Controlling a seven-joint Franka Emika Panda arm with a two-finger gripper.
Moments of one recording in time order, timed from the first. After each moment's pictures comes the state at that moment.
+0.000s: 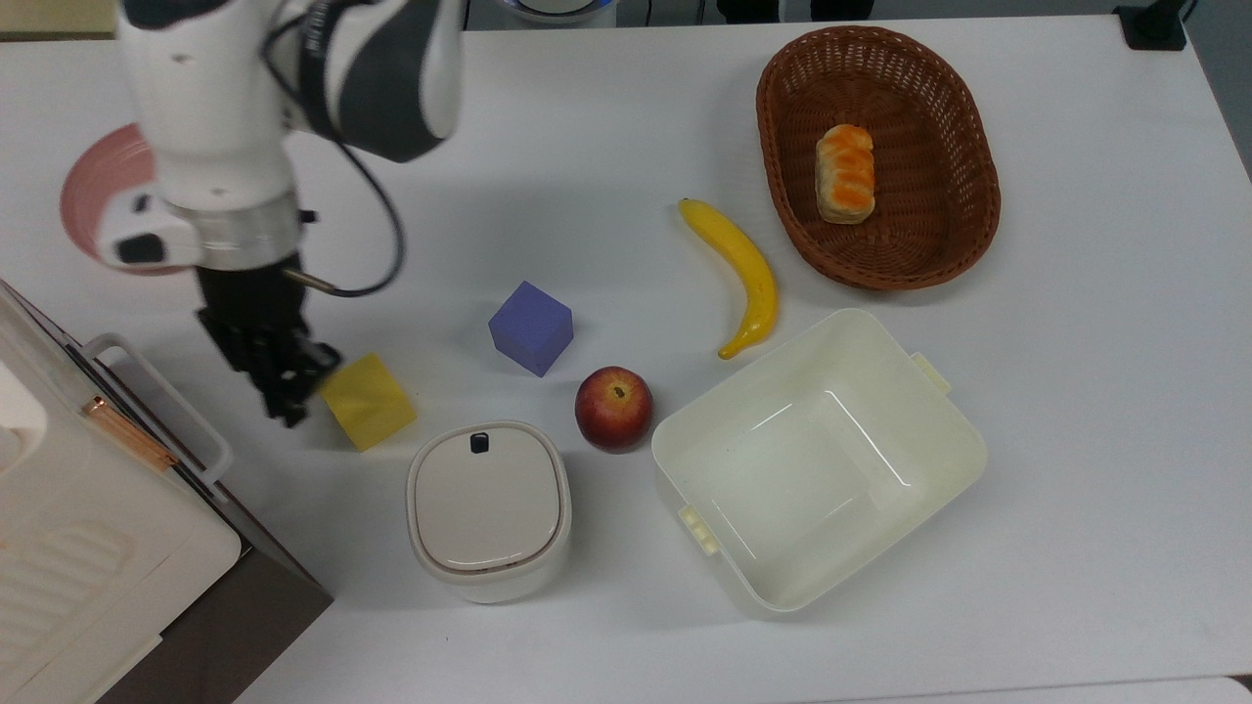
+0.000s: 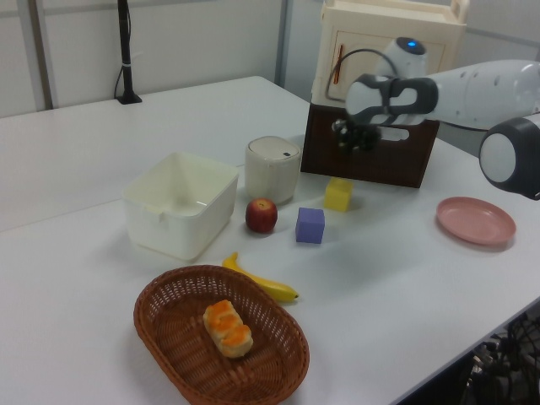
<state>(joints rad) -0.12 0.55 -0.13 -1.45 0.13 2.43 0.22</state>
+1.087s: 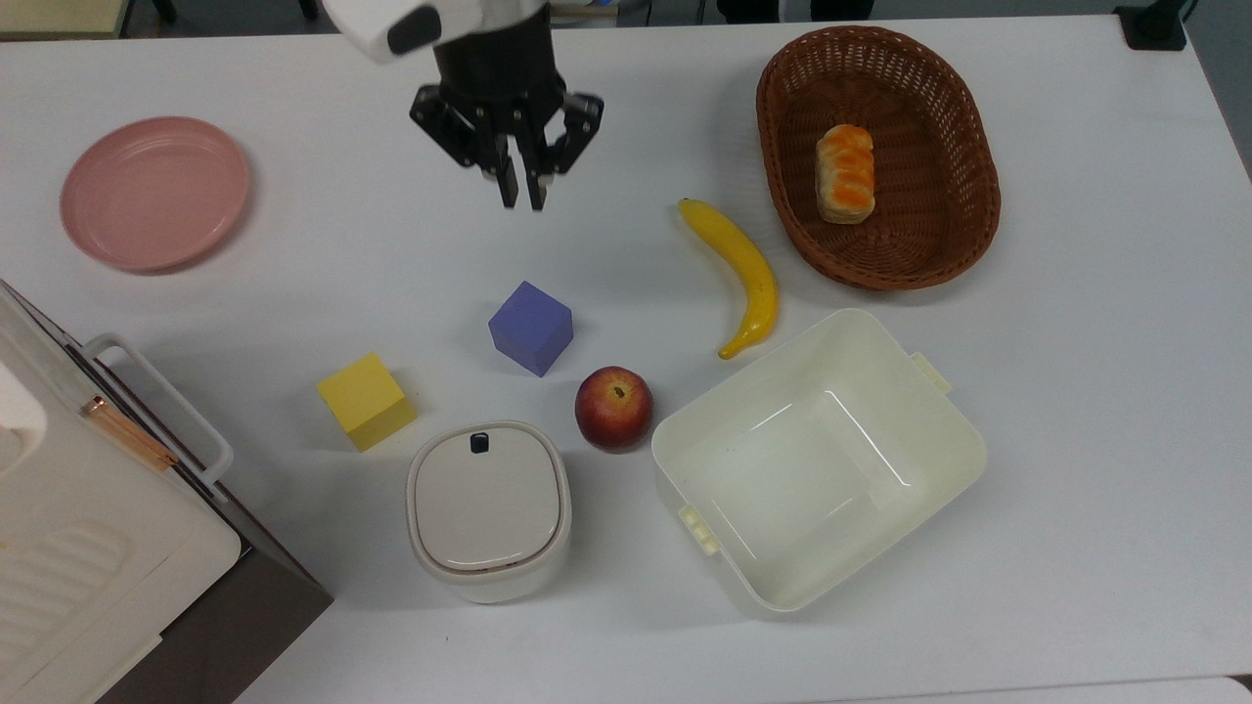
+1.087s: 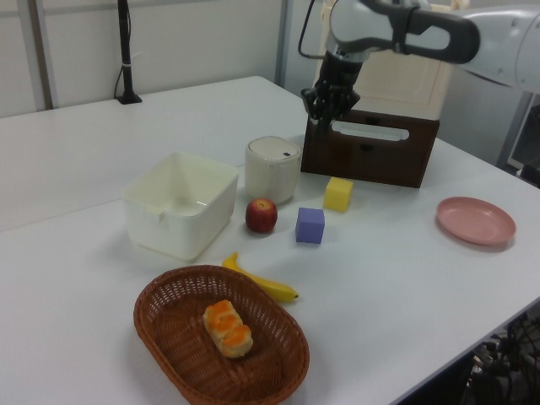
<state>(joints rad) -0.03 0.20 0.05 -1.46 0.05 1.83 0.12</state>
